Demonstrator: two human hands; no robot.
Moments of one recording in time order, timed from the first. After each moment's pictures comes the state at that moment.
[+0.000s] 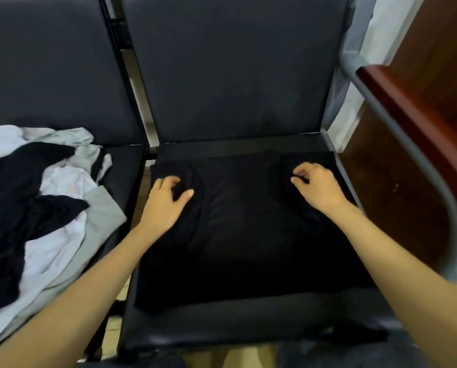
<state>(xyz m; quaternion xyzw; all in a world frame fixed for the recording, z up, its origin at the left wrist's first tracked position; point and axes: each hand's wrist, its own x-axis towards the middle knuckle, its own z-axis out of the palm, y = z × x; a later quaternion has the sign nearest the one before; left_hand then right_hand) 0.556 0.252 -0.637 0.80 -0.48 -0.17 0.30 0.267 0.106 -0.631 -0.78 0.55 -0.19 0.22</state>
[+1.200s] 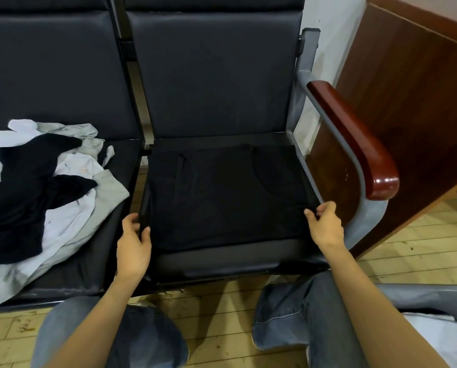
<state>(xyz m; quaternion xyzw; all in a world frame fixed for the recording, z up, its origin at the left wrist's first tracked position) 0.509 0.424 -0.652 0.84 -0.34 -0.15 0.41 0.166 0.264 -0.624 -0.59 0.72 -0.22 0.29</state>
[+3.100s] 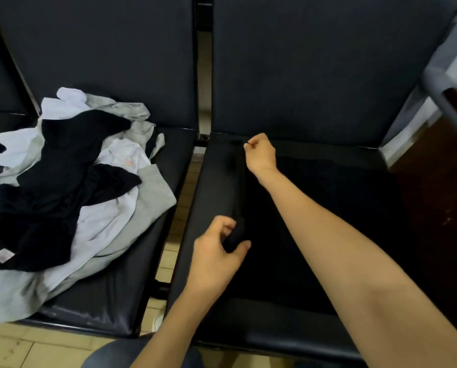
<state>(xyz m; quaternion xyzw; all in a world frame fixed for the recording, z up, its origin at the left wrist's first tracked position) 0.503 0.359 -0.618 0.77 -0.39 -0.25 0.44 0.515 0.132 -0.621 -0.69 0.53 -0.26 0.42</state>
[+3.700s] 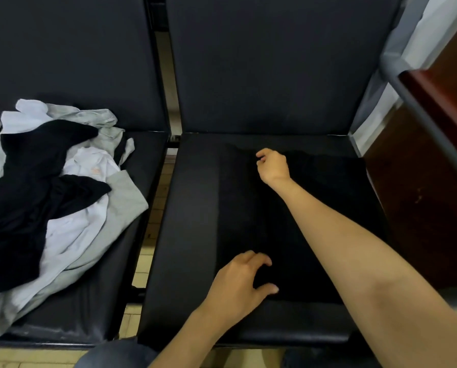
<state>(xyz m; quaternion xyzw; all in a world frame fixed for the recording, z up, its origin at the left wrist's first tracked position) 0.436 0.347 -0.652 0.67 -0.63 -0.28 0.26 0.423 0.093 -0.653 -0.73 0.58 -0.19 0.32</state>
